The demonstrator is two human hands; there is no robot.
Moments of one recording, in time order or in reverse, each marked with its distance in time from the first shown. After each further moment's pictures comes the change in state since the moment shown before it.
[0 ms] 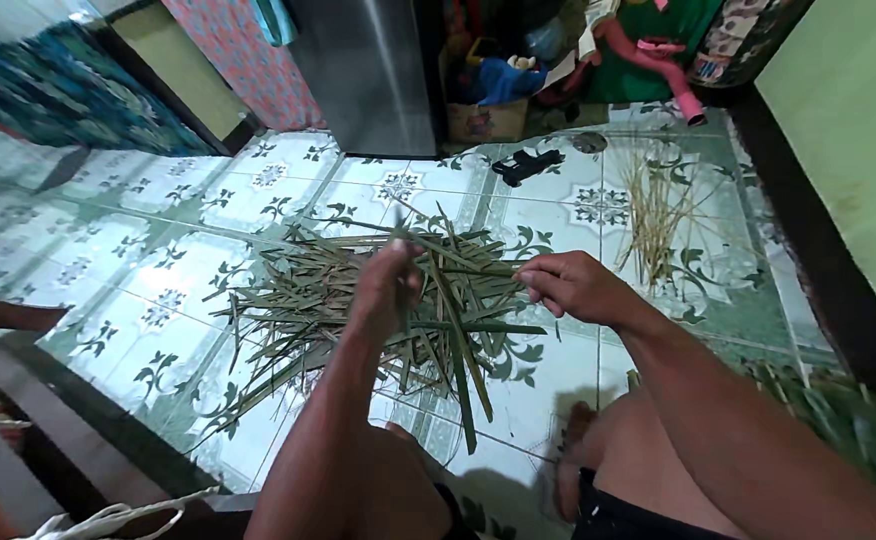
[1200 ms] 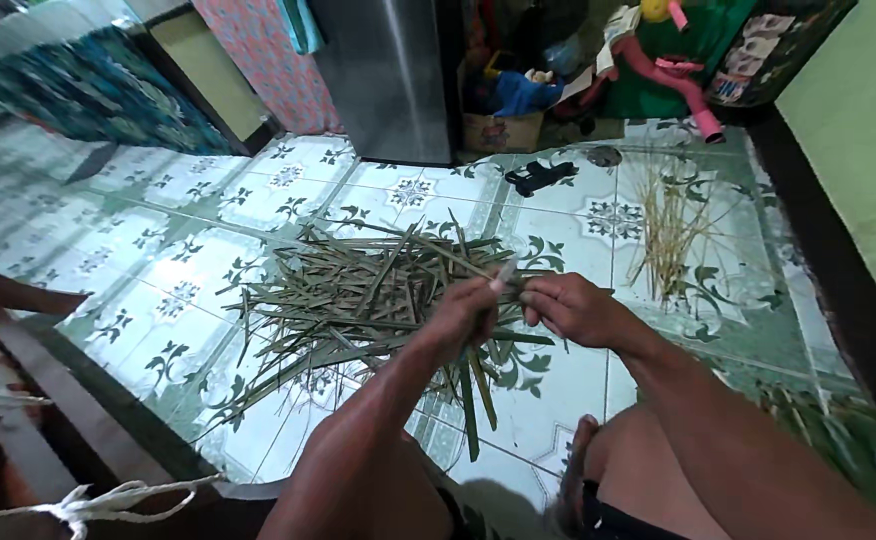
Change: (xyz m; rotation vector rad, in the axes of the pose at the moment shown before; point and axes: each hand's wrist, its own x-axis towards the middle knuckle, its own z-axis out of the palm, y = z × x) left_hand -0.013 -0.020 0.056 0.051 -0.294 -0.172; right_hand 0.001 0.002 0.017 -0.103 -0.080 -0.210
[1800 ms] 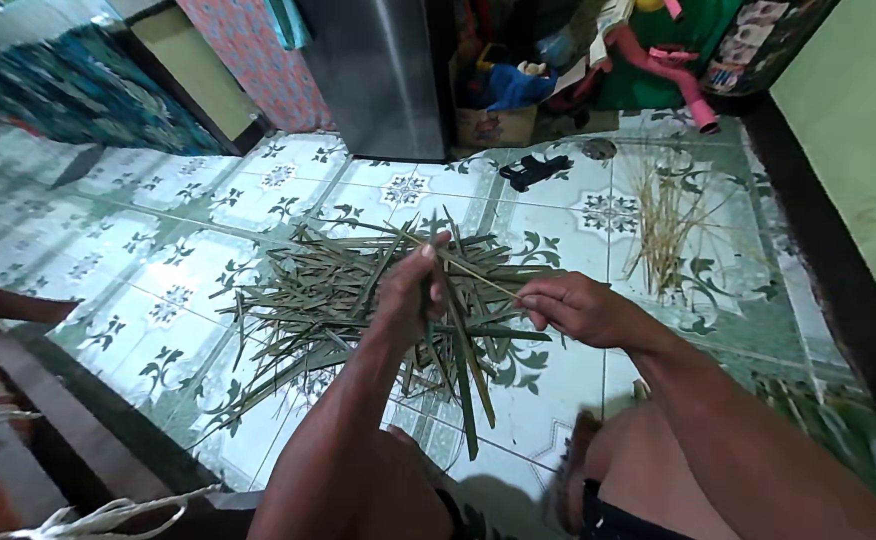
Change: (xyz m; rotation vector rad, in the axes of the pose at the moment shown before) left_hand -0.001 0.017 -0.040 -0.201 0.157 0.188; right_hand -0.008 0.005 -0.013 0.029 -0.073 -0.062
